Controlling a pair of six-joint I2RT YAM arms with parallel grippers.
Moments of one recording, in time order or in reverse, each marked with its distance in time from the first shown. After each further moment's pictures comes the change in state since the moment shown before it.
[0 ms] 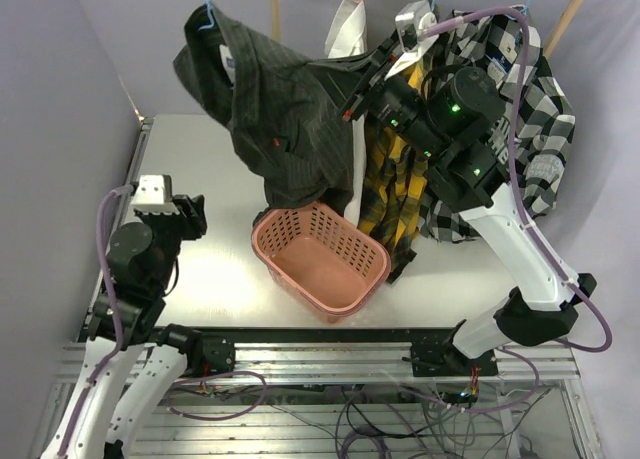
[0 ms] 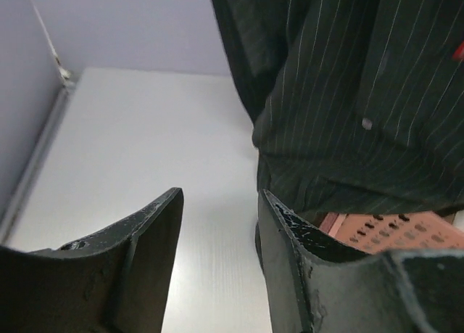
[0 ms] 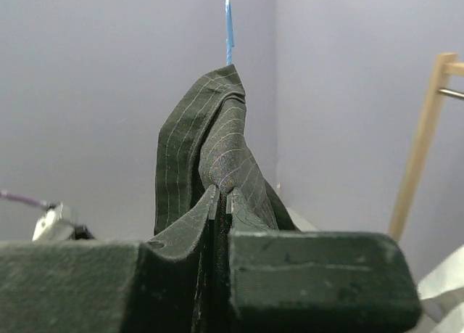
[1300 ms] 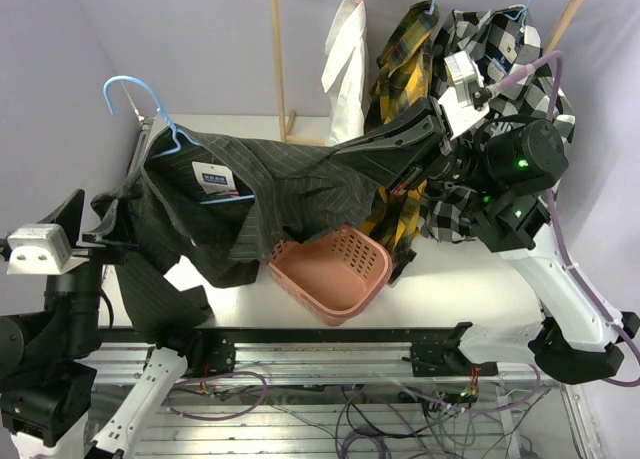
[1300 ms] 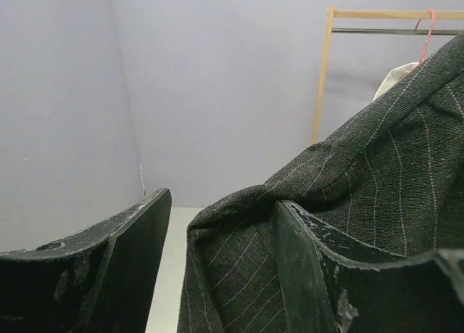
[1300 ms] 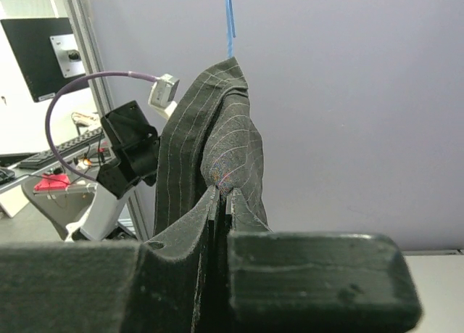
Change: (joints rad) left arm 0.000 -0.106 0.494 -0.139 -0.056 0.259; right arm 0.000 -0.282 -0.315 0.221 -0.567 0.359
